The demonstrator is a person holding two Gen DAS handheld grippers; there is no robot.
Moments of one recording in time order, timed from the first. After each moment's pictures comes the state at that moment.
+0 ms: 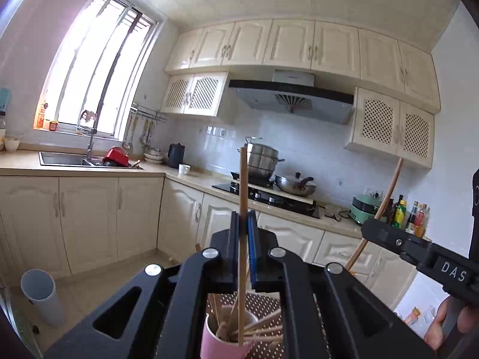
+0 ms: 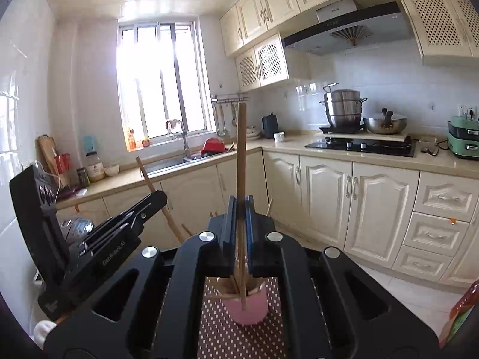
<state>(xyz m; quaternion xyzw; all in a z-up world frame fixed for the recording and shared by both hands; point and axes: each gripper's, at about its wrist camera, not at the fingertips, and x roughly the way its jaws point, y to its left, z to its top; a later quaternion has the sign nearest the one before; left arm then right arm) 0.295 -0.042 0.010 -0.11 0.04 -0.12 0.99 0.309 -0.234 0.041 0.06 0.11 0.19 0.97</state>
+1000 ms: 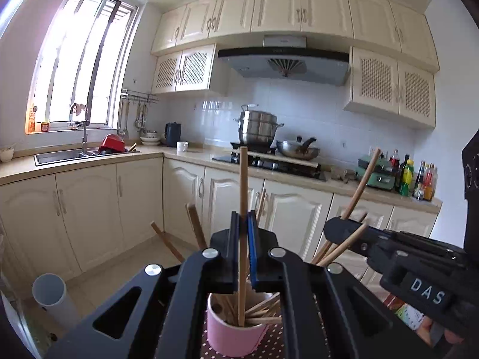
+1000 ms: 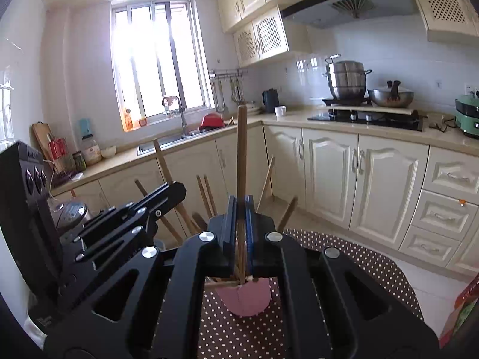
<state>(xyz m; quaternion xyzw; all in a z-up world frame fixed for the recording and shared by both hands) 0.332 -0.062 -0.040 -0.04 0.11 -0.12 0.99 0.349 -0.218 -0.017 0.06 0.17 0.19 0.96</state>
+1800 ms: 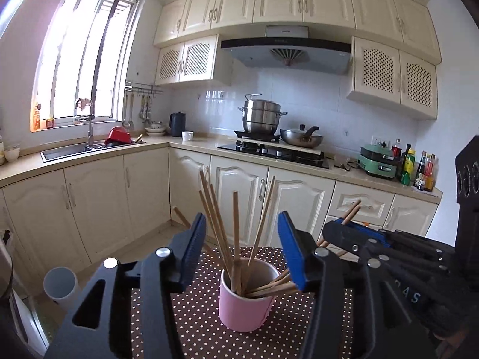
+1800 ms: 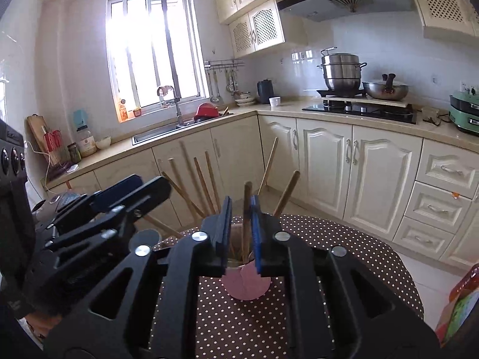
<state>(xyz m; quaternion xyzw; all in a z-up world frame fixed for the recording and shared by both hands) 0.299 -0.040 -0.029 -0.03 0.14 -0.11 0.98 0.329 -0.211 -0.021 0.06 0.19 0.17 0.96</state>
